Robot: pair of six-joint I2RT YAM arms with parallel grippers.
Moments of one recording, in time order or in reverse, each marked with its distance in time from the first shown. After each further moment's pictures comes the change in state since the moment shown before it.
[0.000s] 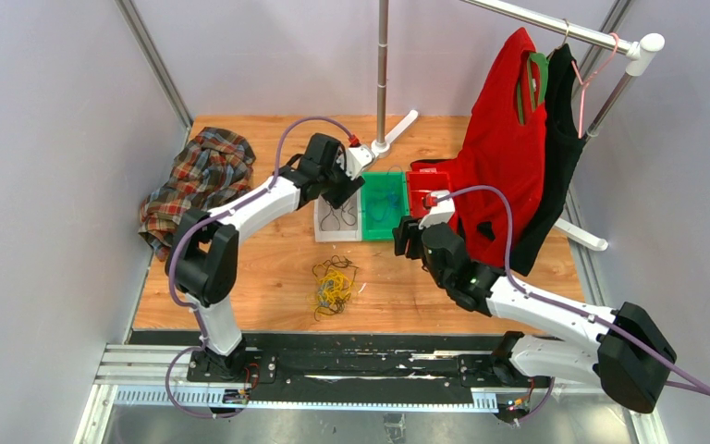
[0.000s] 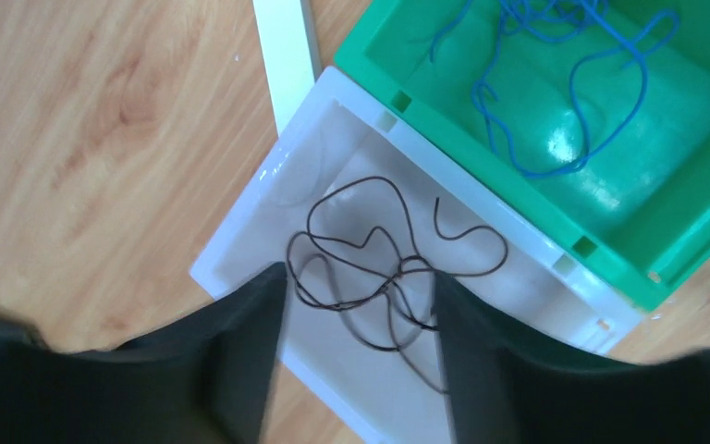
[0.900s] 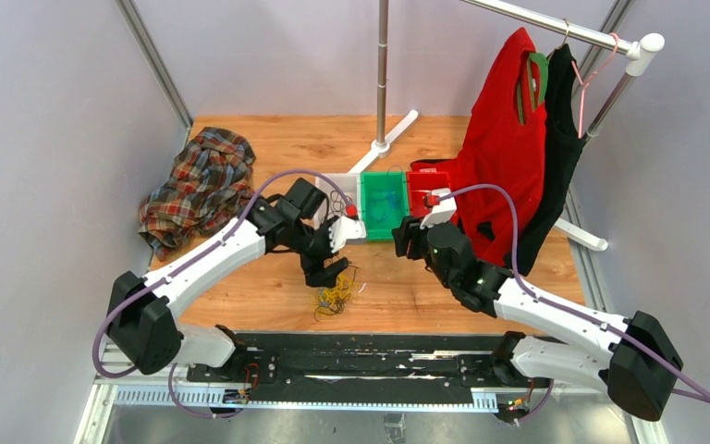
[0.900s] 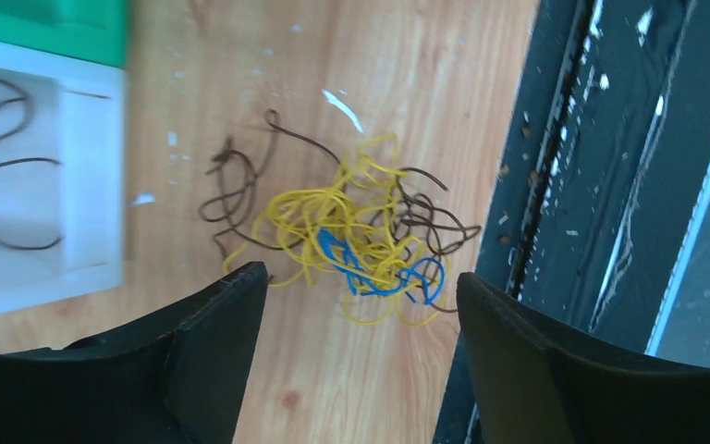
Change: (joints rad) left arm -0.122 -0.457 -0.236 -0.574 0.428 0.146; right arm 0.000 -0.055 0.032 -0.063 -0.063 -0.013
